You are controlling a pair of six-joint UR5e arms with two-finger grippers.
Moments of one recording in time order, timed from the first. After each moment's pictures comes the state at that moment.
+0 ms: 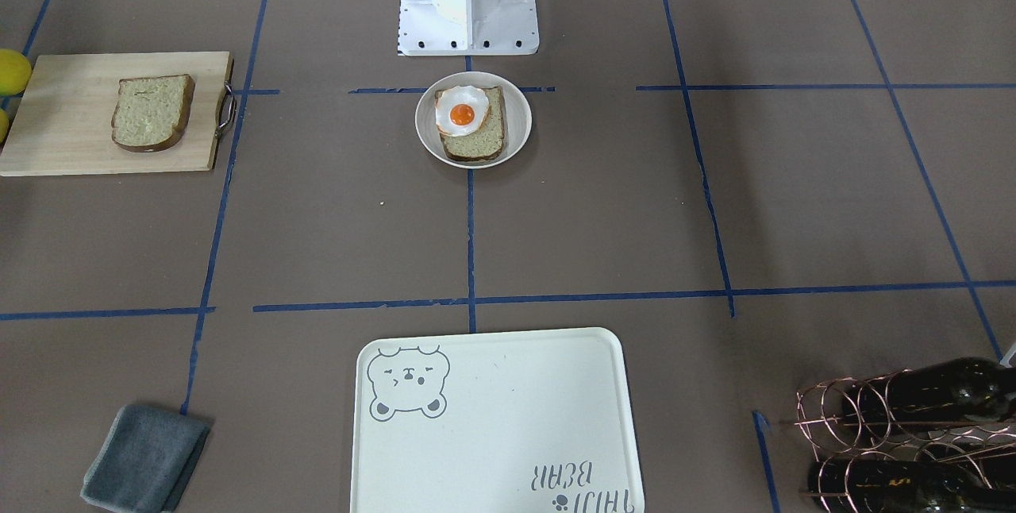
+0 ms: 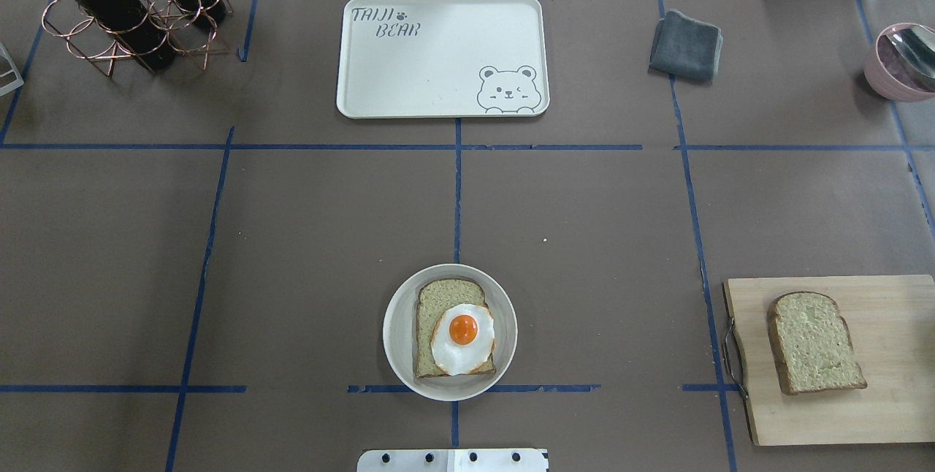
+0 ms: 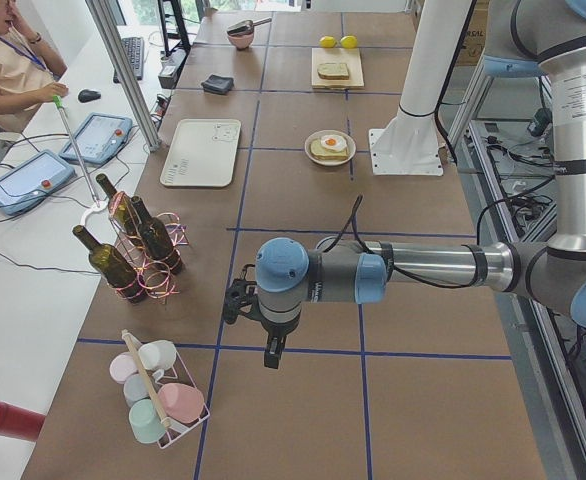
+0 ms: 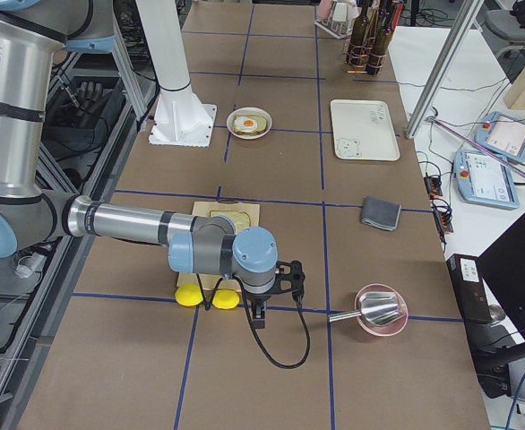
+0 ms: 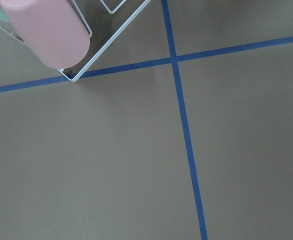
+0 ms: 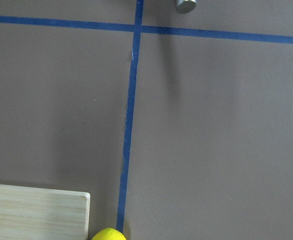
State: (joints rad) left arm -1.65 -1.40 -1.77 -1.56 -2.35 0.21; right arm 1.61 -1.81 1.73 -1.49 2.37 -0.10
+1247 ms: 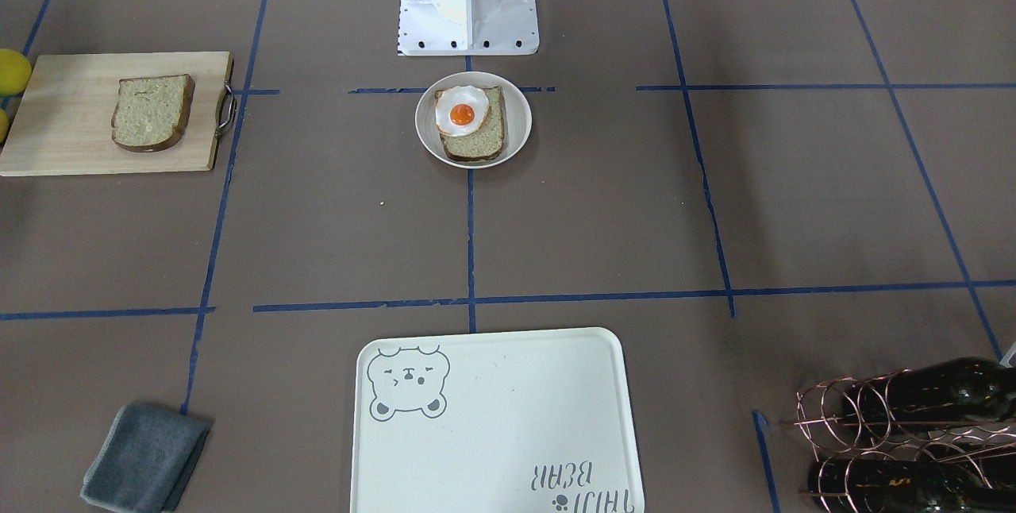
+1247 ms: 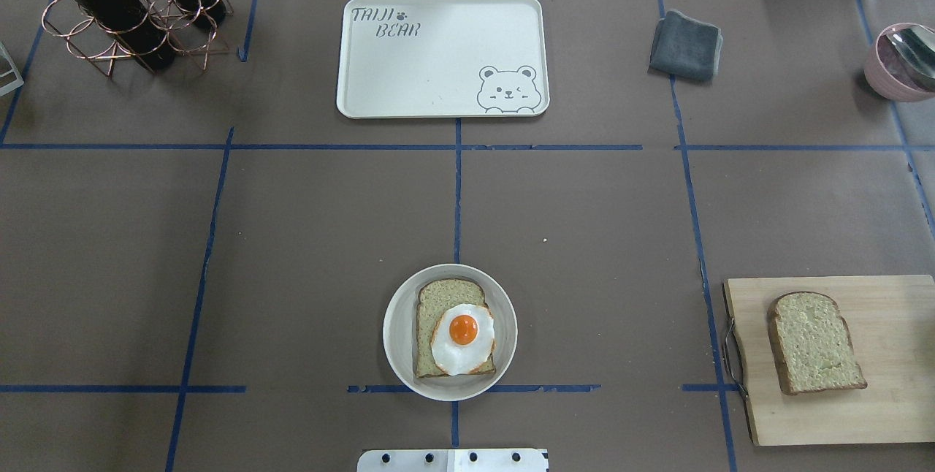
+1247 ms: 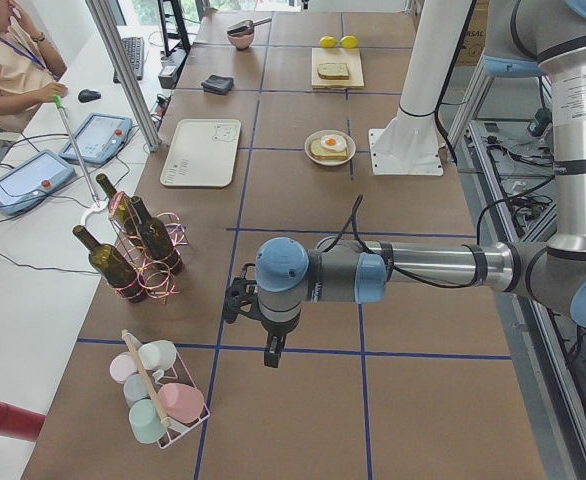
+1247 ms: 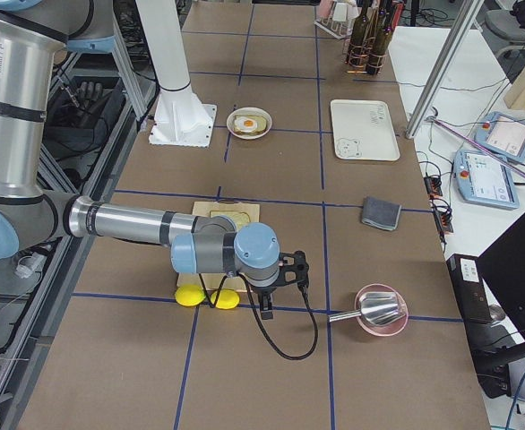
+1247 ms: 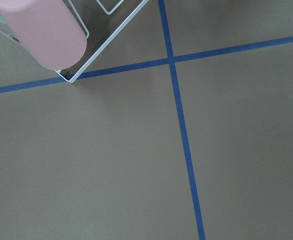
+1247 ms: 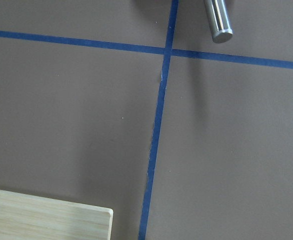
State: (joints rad) left arm -1.65 -1.40 -1.77 -1.56 -2.35 0.21; right arm 1.59 -1.81 1.73 -1.40 2.43 -0.08
